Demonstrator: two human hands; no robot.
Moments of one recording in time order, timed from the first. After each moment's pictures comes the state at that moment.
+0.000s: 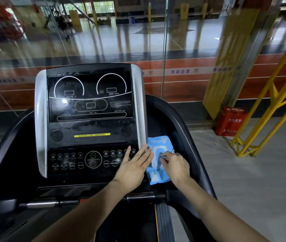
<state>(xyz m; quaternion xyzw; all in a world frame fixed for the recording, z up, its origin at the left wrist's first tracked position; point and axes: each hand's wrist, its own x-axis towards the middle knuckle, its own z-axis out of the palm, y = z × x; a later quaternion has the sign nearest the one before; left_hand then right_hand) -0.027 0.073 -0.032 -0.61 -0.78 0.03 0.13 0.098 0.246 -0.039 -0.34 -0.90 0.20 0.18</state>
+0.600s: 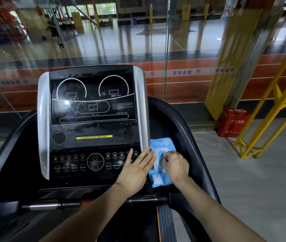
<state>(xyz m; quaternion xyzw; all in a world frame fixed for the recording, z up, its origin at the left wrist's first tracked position) -0.028 0.073 -0.036 -0.61 -0.78 0.02 0.14 0.076 0.248 -0.041 -0.39 -0.89 0.19 0.16</state>
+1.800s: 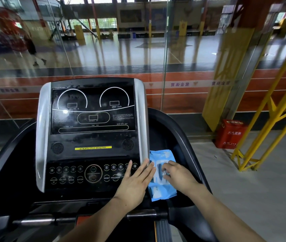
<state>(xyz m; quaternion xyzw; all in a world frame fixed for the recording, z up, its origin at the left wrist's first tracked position) -0.030 0.074 -0.042 -0.61 -0.78 0.01 0.13 0.086 0.287 -0.036 -0.18 -0.97 0.18 0.05</state>
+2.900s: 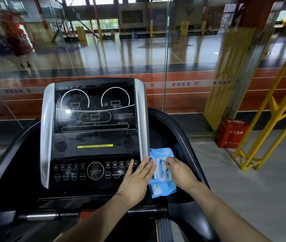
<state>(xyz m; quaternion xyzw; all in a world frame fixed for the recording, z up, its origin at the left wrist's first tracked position) -0.020 0.075 -0.036 -0.60 -0.79 0.00 0.13 0.096 0.282 -0.026 -0.21 -0.96 0.19 0.08</state>
